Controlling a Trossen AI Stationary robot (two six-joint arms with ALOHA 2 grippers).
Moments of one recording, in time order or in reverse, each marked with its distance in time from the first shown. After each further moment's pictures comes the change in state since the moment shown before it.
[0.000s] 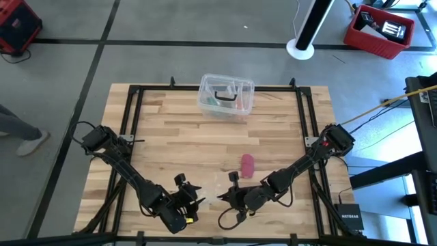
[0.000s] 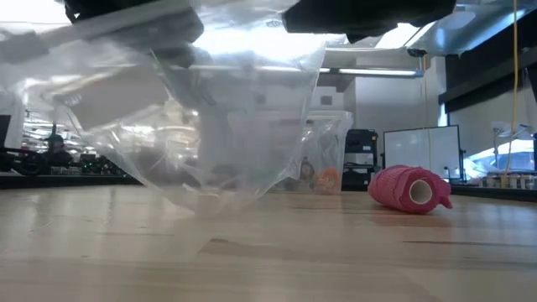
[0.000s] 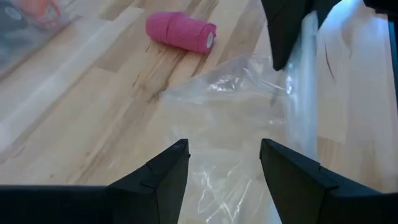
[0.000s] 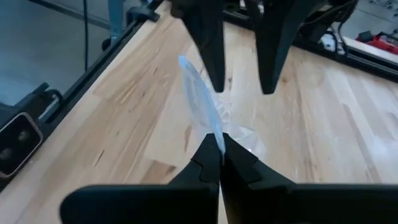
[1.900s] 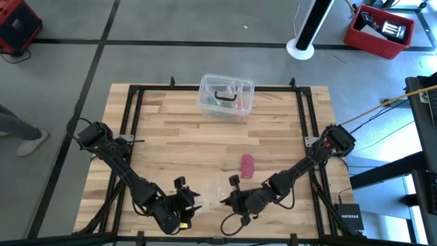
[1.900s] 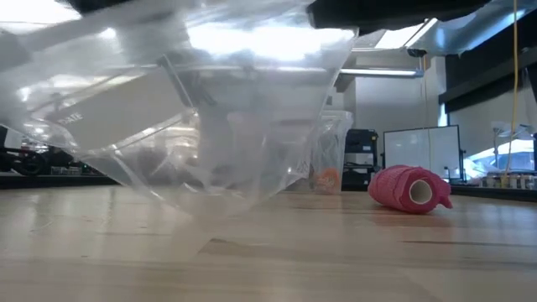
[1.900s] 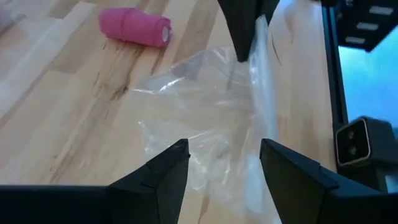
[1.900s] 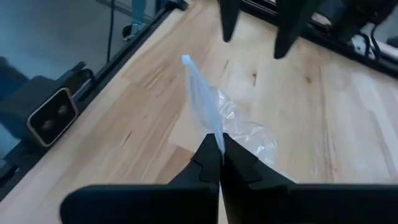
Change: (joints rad) left arm -0.026 -0.068 0.000 0.024 0.139 0.107; right arm 0.028 -0.004 0.010 -0.060 -0.058 -0.033
